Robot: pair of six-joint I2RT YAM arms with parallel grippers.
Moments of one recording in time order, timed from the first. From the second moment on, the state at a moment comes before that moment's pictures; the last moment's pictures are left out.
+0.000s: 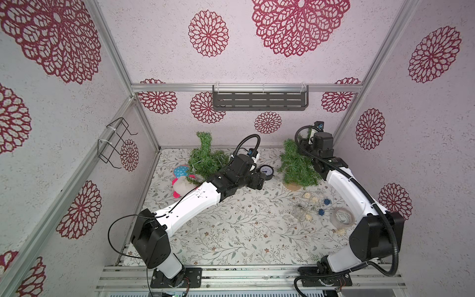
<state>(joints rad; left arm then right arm) -0.77 1.61 1.38 -0.38 -0.06 -0.29 0.20 1.56 1.38 -0.16 0.23 0.14</state>
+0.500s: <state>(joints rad) -0.75 1.53 1.16 -0.21 -0.04 -0.29 0.22 1.30 1.23 -0.29 0.02 0.13</state>
